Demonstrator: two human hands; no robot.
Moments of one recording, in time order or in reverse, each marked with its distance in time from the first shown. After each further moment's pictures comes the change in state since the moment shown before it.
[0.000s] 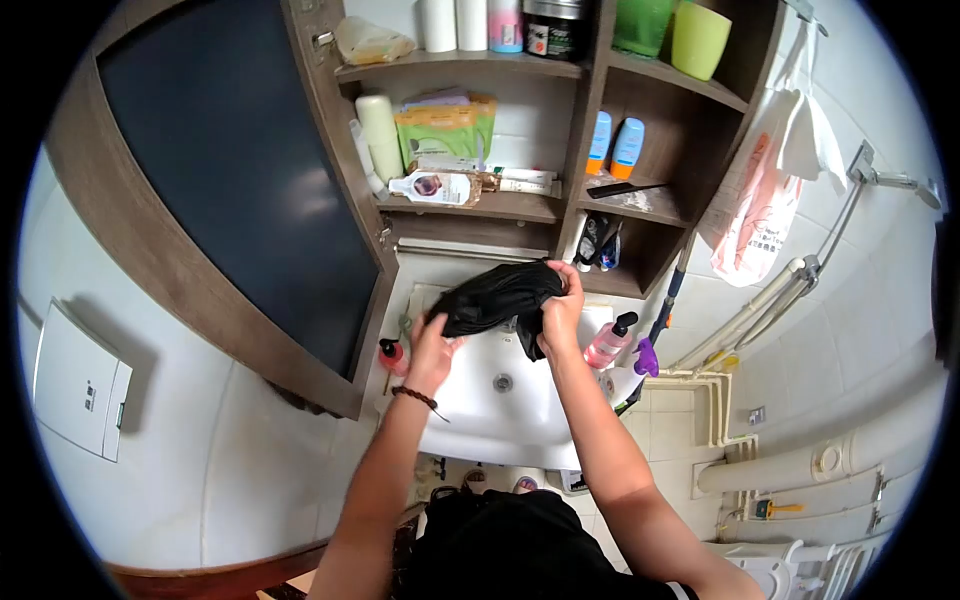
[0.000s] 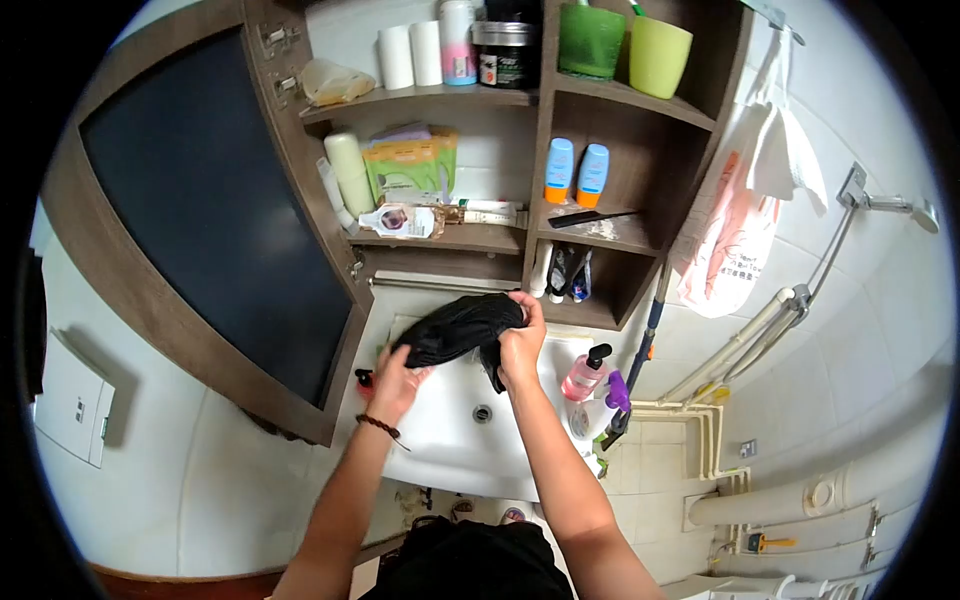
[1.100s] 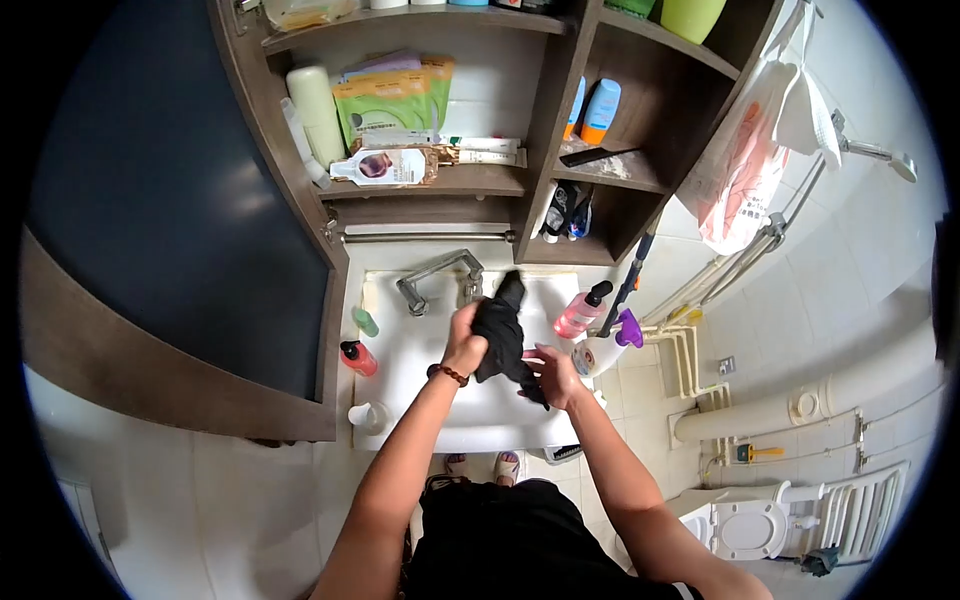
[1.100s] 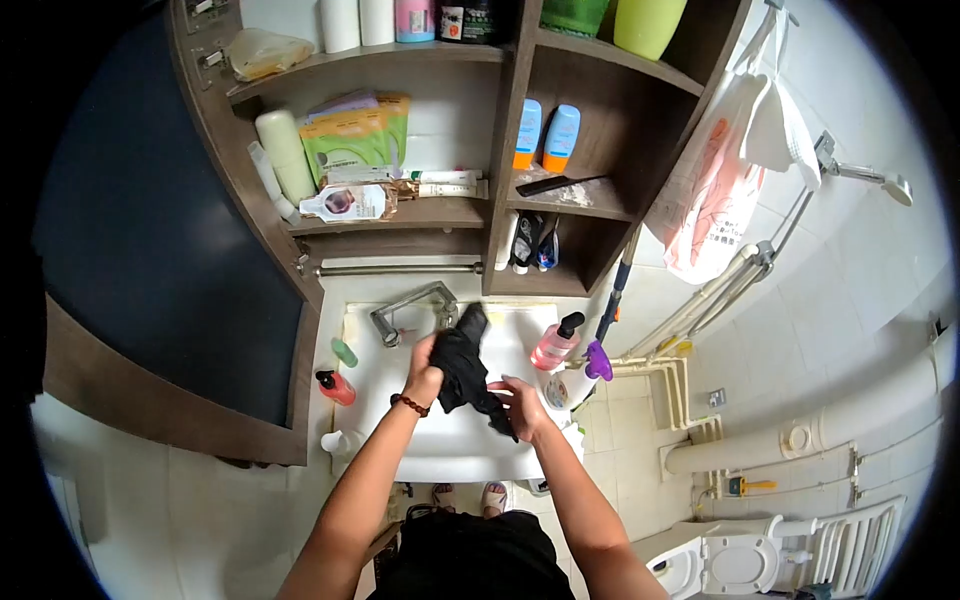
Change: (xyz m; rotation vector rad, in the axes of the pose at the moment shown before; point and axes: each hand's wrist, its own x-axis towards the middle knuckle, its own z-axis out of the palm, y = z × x) left_hand 0.018 -0.074 0.037 0.470 -0.566 0.211; right_hand -0.083 0.053 -0.148 -0.061 -0.030 1.062
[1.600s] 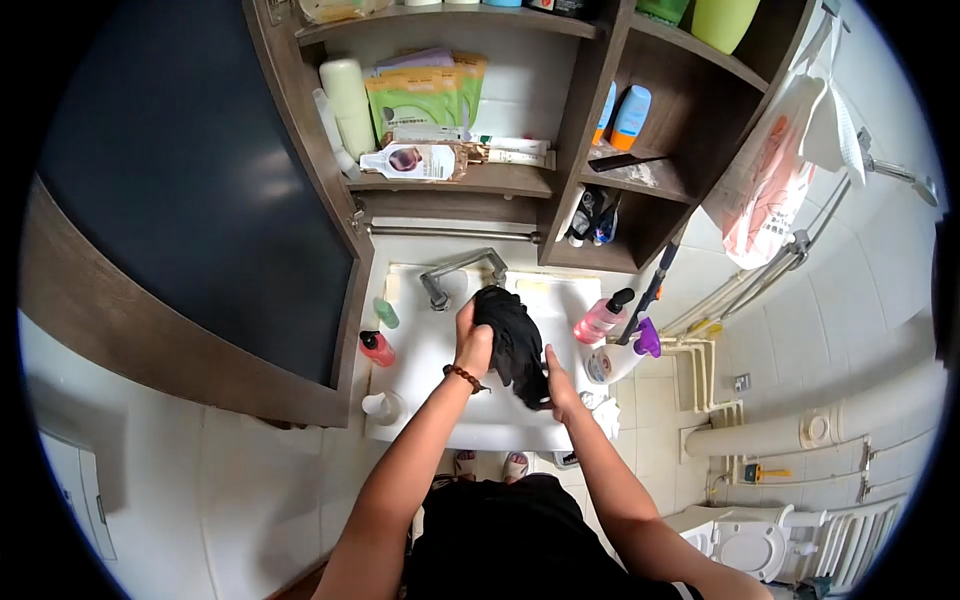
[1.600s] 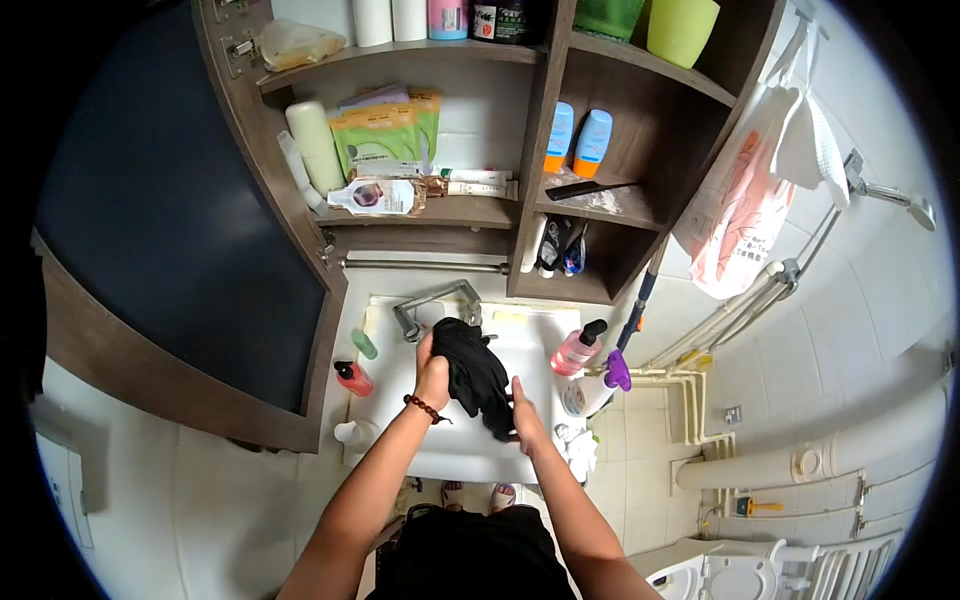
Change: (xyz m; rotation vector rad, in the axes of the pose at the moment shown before) left_hand -0.012 0.031 0.012 -0.216 0.246 -0.021; right_hand -0.018 0.012 0.048 -0.288 0.281 -0.045
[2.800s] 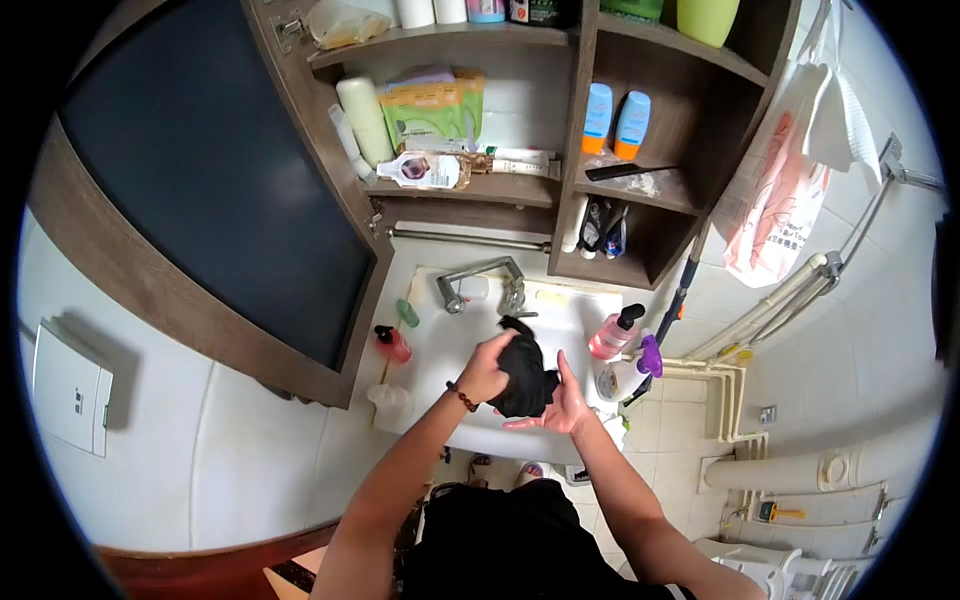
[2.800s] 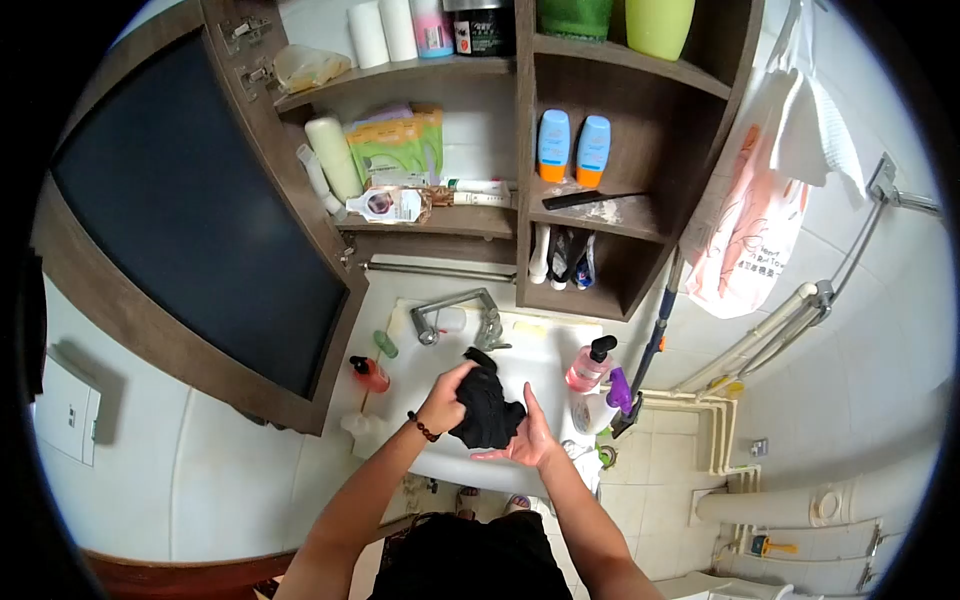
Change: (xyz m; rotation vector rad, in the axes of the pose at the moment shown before) left_hand -0.032 -0.026 -0.005 0.617 -0.269 0.043; right_hand 0.024 0.008 -0.043 0.567 -0.947 0.283
